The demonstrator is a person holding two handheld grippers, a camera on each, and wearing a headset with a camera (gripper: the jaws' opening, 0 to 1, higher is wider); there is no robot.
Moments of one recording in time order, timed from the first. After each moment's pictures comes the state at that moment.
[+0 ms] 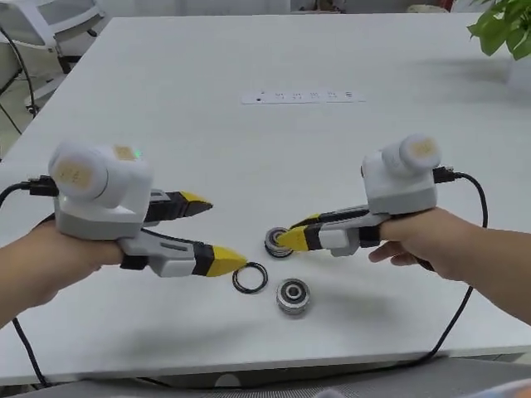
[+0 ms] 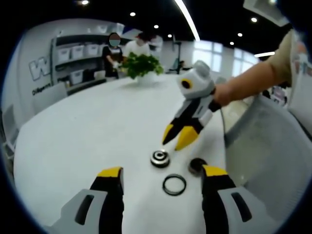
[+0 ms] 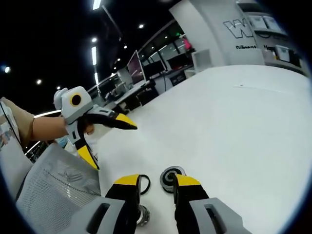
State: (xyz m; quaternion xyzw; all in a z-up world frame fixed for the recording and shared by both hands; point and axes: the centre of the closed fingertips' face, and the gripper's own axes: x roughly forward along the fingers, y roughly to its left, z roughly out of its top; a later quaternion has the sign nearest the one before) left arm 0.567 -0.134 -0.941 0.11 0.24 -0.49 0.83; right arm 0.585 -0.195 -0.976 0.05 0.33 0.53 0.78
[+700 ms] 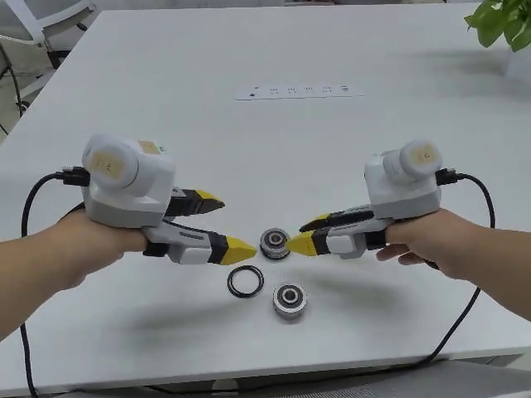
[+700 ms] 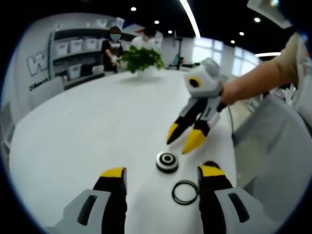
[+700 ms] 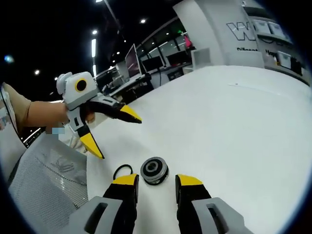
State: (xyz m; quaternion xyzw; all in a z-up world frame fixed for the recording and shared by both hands) left arm 0.591 -0.152 -0.963 0.10 0.26 -0.50 0.82; right arm 0.596 -0.209 -1.000 0.01 0.33 0.53 0.78
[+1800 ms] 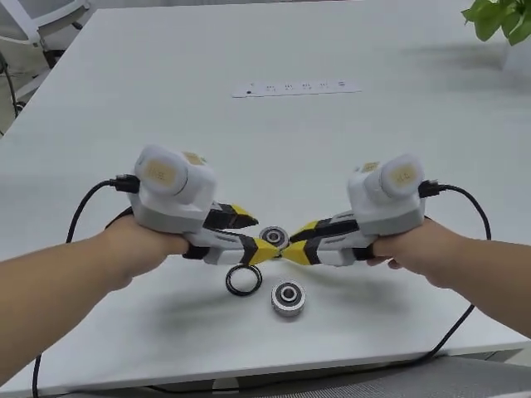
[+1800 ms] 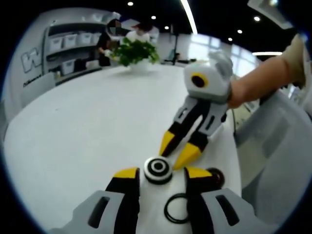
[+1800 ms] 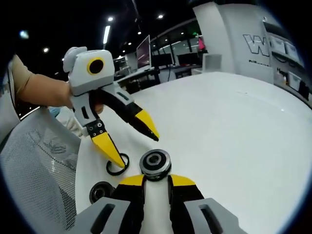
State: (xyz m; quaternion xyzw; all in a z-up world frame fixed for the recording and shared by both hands) left arm 0.592 -0.189 -0.990 0.11 0.28 -0.52 0.80; right arm 0.585 -0.200 -1.014 -0.07 0.30 0.55 0.78
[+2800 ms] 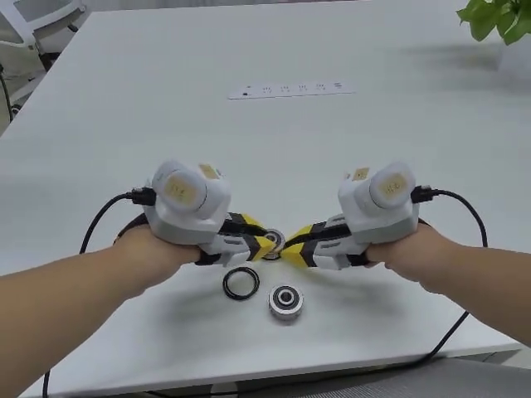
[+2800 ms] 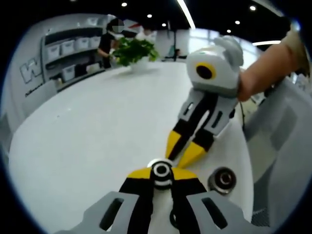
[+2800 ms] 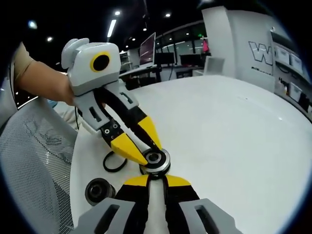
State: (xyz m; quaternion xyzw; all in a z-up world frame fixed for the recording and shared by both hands) left arm 0.602 -0.196 -0.998 0.15 0.27 -0.50 0.81; right arm 0.593 -0.202 -1.021 -0.10 0.29 0.54 0.78
